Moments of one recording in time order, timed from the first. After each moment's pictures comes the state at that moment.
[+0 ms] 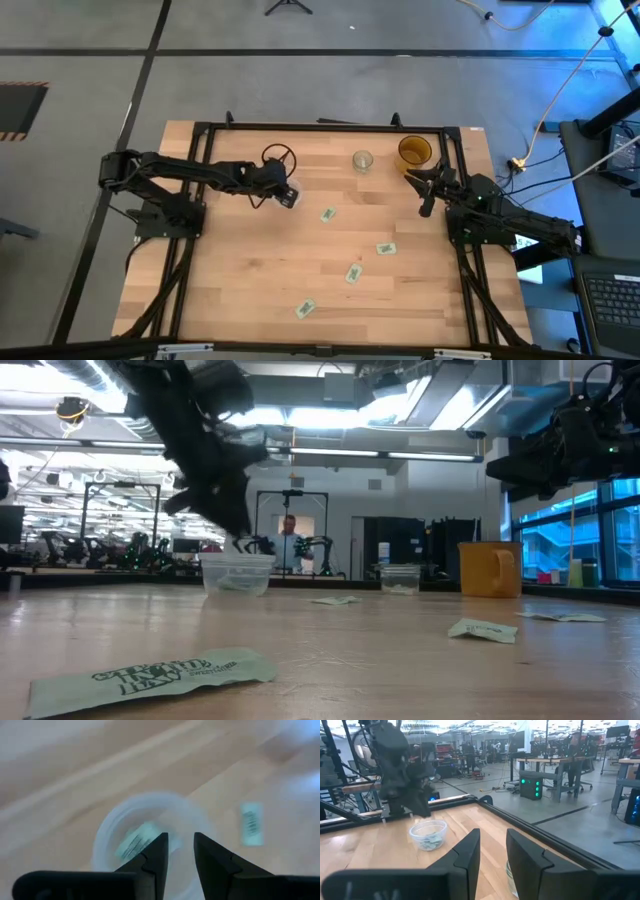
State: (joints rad) left arm 0.17 1.37 0.78 -0.32 -0.24 -0.78; right arm -0.32 0.01 0.01 0.05 0.11 0.07
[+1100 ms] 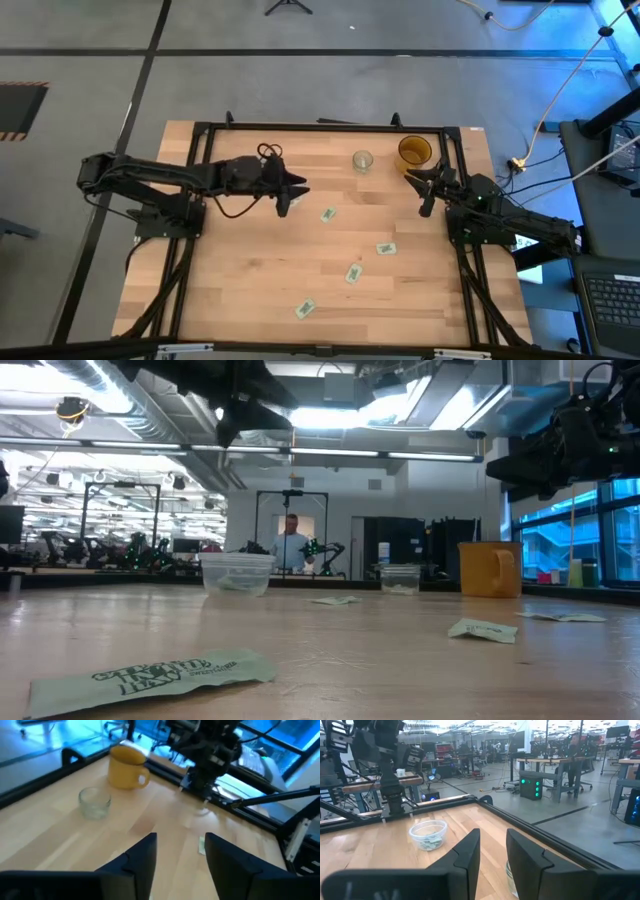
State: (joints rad) left arm 0.06 1.18 0.78 0.08 -0.13 -0.43; right arm -0.32 0.01 0.01 0.05 0.11 0.07
